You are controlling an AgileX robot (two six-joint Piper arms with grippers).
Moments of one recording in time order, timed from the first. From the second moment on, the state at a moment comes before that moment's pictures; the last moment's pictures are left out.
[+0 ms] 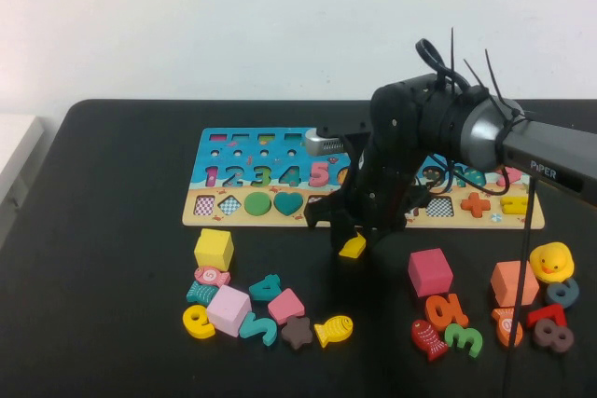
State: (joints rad) right arm 0.55 2.30 -1.87 0.15 0.97 0.17; left arm -0.09 -0.01 0.02 -0.09 0.36 0.10
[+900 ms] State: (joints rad) right arm 0.55 2.35 -2.10 -0.01 1.07 0.04; left arm -0.09 -0.01 0.02 -0.09 0.36 0.10
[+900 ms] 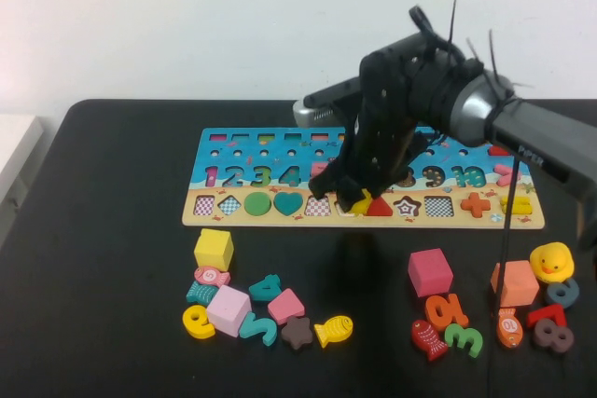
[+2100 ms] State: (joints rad) right arm 0.55 2.40 -2.10 0.01 0.98 0.03; left arm -0.09 -0.01 0.02 -0.09 0.36 0.10
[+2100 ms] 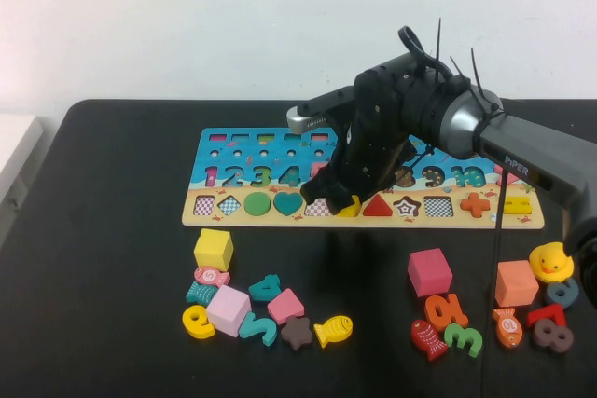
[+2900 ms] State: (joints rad) right arm 0.55 2.41 -2.11 -0.02 1.00 0.04; left arm -0.09 -0.01 0.02 -0.09 0.36 0.10
